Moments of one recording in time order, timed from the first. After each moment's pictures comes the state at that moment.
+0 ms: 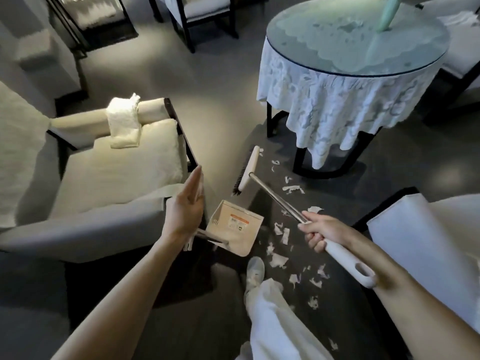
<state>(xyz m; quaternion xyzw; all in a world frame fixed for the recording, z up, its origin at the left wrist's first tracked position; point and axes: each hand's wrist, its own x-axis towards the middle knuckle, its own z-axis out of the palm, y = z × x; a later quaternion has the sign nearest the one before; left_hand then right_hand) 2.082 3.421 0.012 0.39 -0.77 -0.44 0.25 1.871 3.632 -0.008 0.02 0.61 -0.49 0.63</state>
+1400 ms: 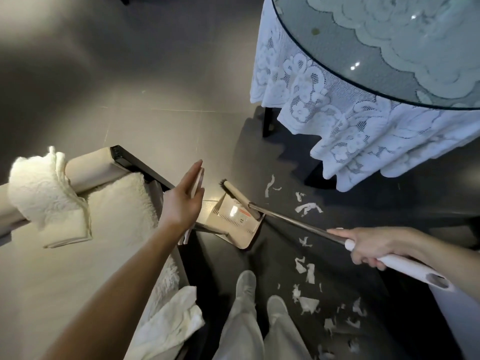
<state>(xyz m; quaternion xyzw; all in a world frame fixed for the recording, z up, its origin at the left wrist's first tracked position) 1.794 2.996 -0.087 0.37 -0.81 -0.46 0.07 1.593 3.314 -0.089 -0.10 0.74 0.02 0.66</state>
